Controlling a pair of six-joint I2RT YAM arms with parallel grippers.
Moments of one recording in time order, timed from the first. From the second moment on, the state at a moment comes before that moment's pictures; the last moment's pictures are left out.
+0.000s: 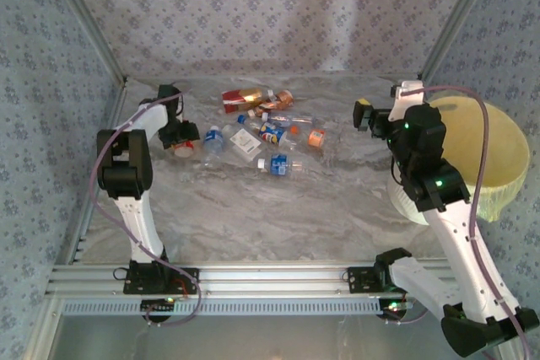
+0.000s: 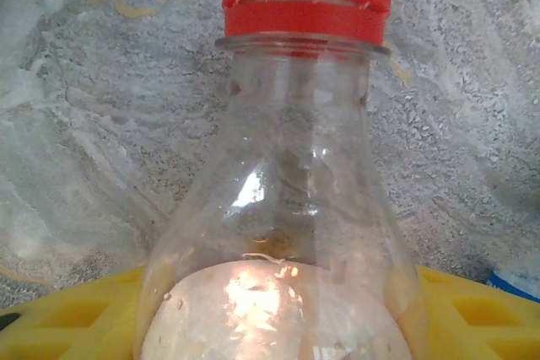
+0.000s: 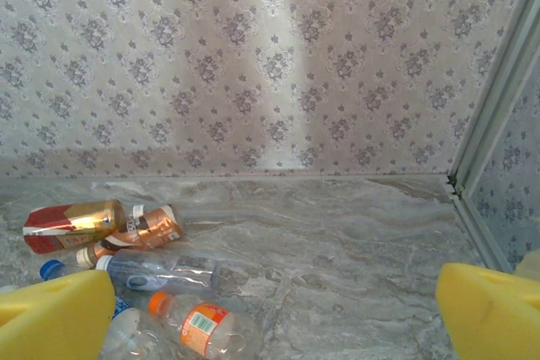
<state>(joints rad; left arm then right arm) -0.03 2.05 1.52 -0.76 0.03 -0.30 0.32 0.89 1.14 -0.46 0.25 0.09</state>
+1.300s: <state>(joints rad) -0.49 1.37 1.26 -0.08 0.40 -0.64 0.77 1.42 1.14 0.12 -0.19 0.43</state>
